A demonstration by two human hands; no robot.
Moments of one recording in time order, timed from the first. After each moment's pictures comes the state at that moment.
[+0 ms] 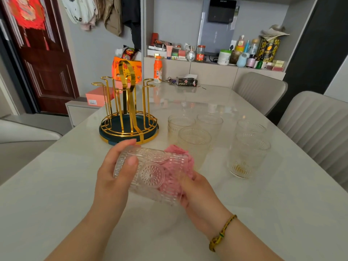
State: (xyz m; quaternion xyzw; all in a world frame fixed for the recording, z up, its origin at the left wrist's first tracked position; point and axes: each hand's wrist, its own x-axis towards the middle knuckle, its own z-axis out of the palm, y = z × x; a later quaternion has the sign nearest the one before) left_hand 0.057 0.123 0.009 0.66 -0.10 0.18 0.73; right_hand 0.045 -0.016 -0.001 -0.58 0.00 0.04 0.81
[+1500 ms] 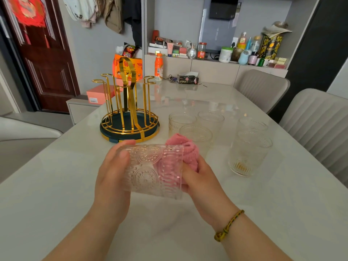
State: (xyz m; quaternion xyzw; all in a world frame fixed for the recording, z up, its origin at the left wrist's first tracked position) left_hand 0.061 0.122 0.007 0.50 -0.10 0.09 0.85; right_hand 0.048 -0.024 0.010 -0.67 -0.04 -0.01 0.75
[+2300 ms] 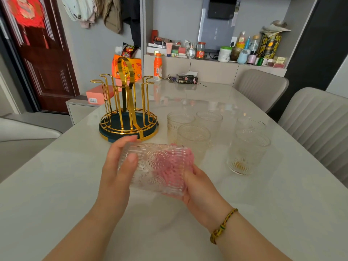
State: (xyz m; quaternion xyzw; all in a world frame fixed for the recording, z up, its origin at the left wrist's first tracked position) left_hand 0.064 0.123 0.001 0.61 -0.15 0.14 0.77; right_hand 0.048 -0.020 0.002 -0.58 0.00 0.07 0.81
